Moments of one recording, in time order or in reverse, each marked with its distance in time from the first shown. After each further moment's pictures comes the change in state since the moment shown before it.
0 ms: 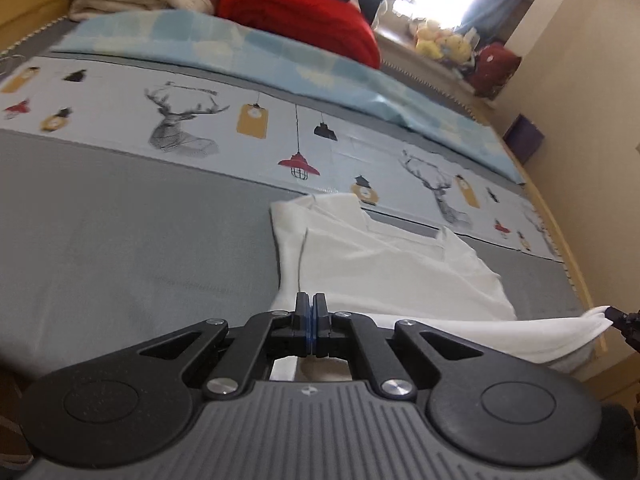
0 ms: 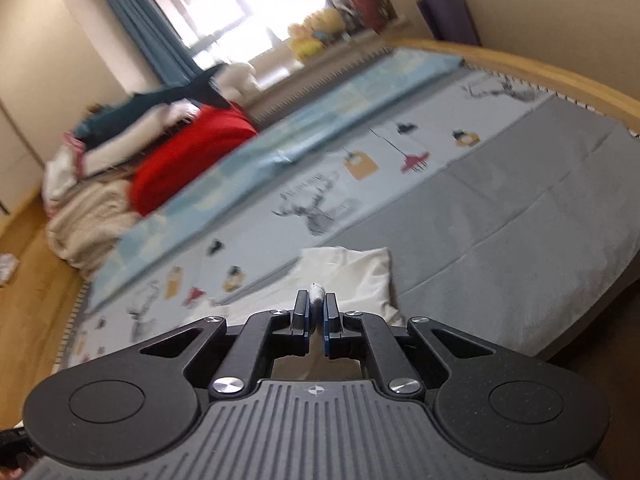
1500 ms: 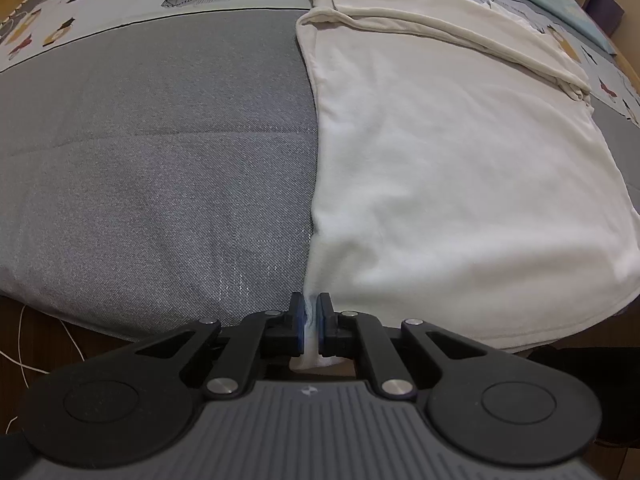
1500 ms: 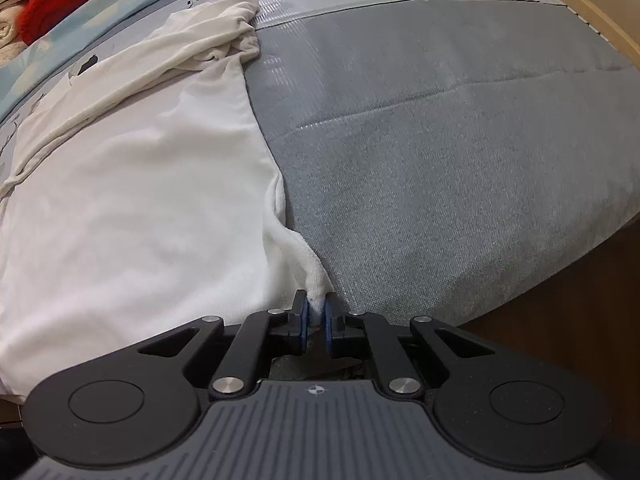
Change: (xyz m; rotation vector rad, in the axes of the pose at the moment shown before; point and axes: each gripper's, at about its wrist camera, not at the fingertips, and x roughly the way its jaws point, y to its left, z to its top) left arm 0.117 0.005 -0.105 0.106 0.321 0.287; right arm 0.167 -0.015 -0.100 -0.168 0.395 -0.336
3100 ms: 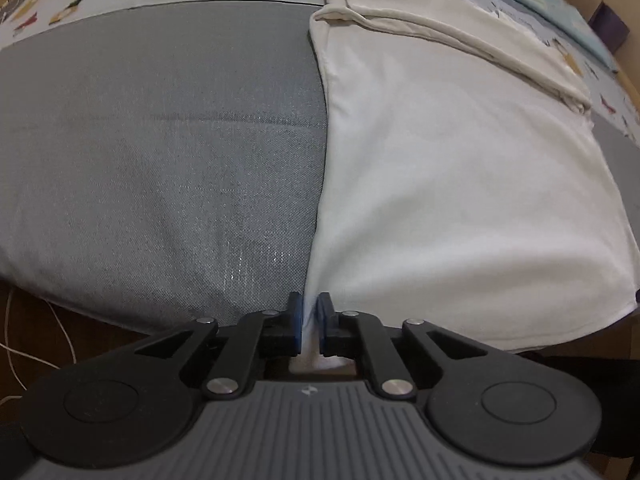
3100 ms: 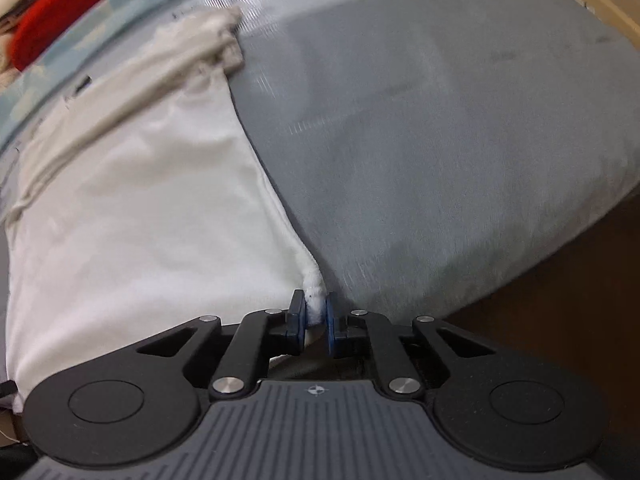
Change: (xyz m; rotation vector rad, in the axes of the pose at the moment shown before) left arm -0.004 0.010 -0.003 -0.040 0.011 -0.020; right arm 0.004 -0.012 -0.002 0.088 0.036 0.034
